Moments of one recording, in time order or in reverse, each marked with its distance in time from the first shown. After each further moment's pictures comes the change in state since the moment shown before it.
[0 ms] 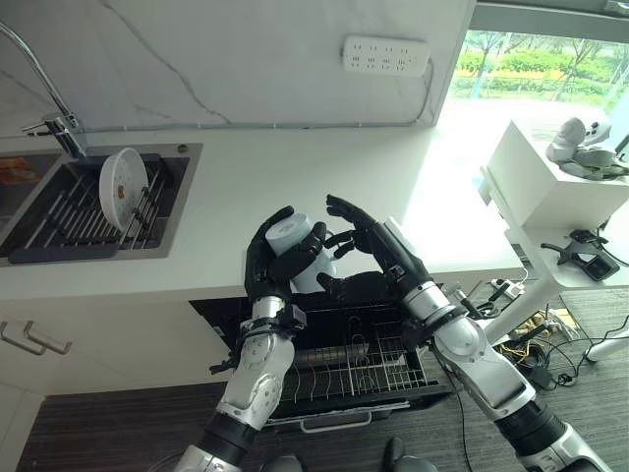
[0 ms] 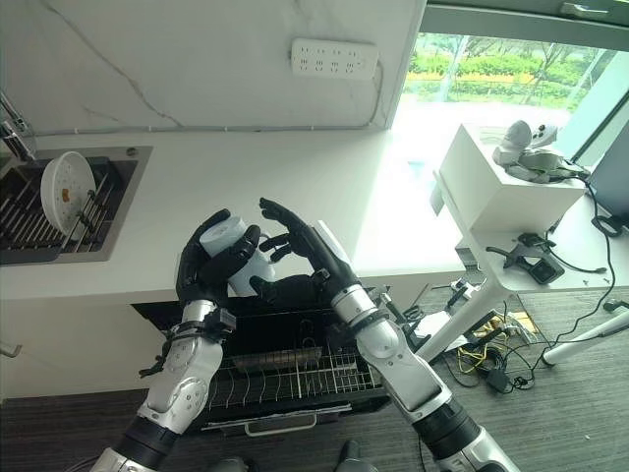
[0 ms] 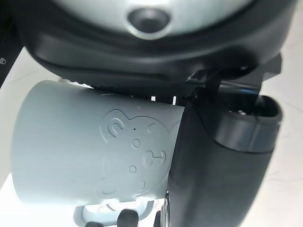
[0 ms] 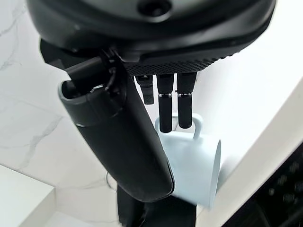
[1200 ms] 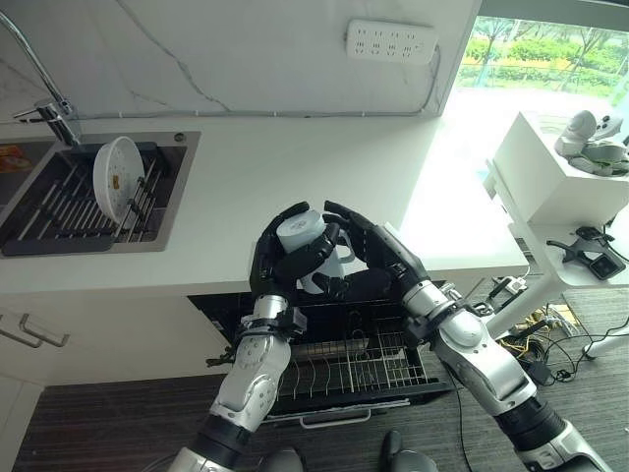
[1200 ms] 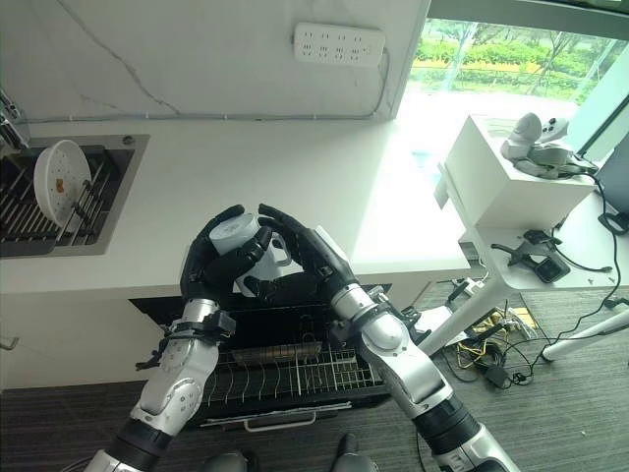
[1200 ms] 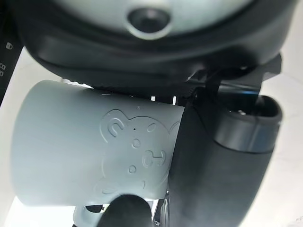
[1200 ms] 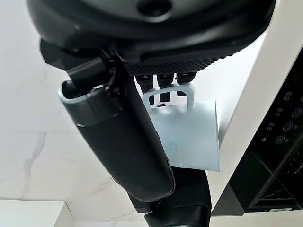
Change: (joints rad) left arm 0.019 0.042 -0.001 -0.033 -0.003 0.036 -0.143; right arm 0.002 0.022 -0.028 0.010 0.340 0.102 0.134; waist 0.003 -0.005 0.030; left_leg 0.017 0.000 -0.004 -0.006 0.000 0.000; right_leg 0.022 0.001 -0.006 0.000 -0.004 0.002
